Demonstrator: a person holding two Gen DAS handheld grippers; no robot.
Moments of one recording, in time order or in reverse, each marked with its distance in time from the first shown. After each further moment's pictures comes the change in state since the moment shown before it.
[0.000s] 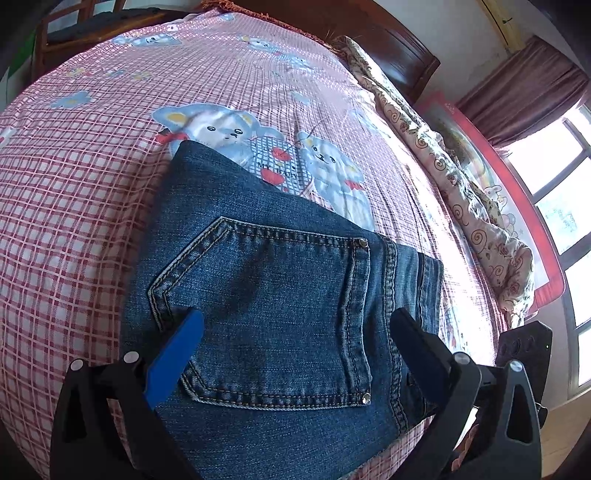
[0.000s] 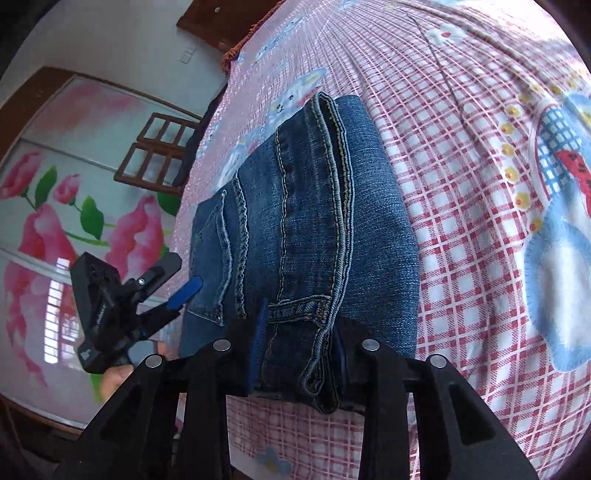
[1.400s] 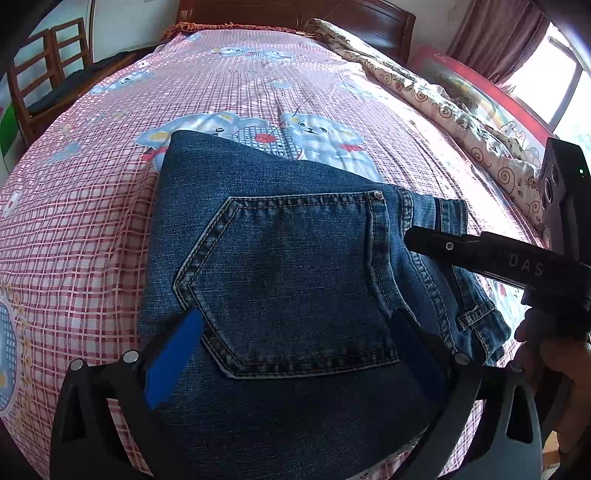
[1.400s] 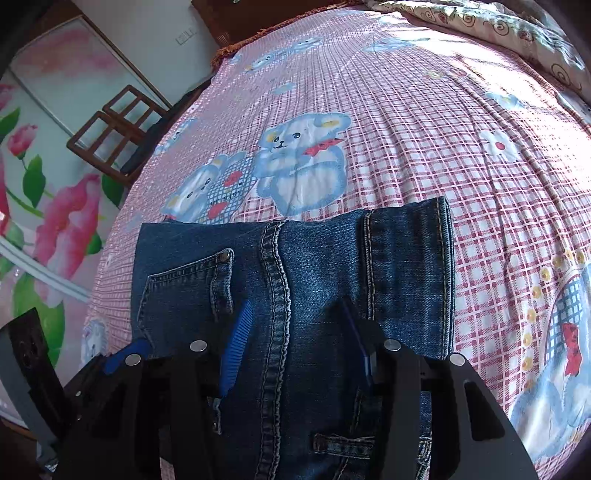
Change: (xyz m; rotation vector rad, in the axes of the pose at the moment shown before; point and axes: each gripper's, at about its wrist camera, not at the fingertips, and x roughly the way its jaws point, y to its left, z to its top) left arm 0.011 -0.040 -0.025 0.230 0.020 0.190; right arm 0.035 0.037 0.063 -0.116 -0.068 -0.266
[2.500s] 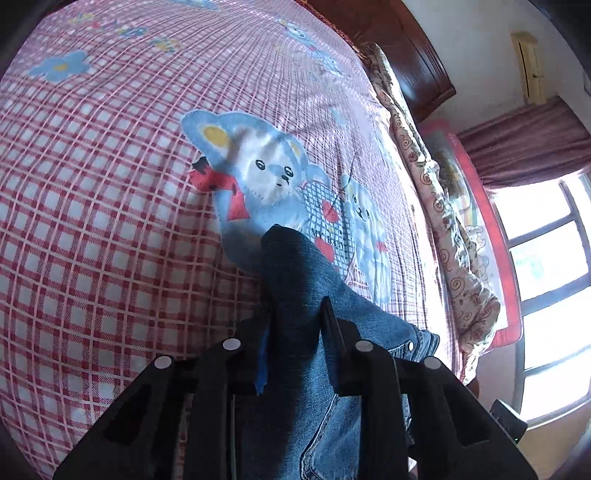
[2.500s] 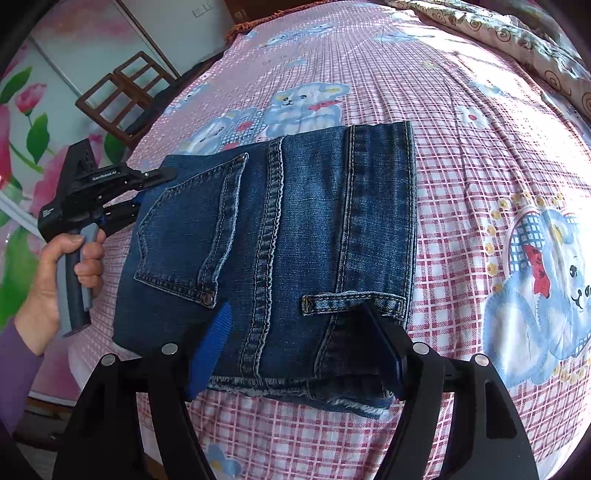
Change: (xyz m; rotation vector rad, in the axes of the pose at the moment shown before) left arm 0.051 0.140 0.070 -0.450 0.055 -0.386; right arm -0.029 -0.002 -0.059 -0.099 0.065 -0.014
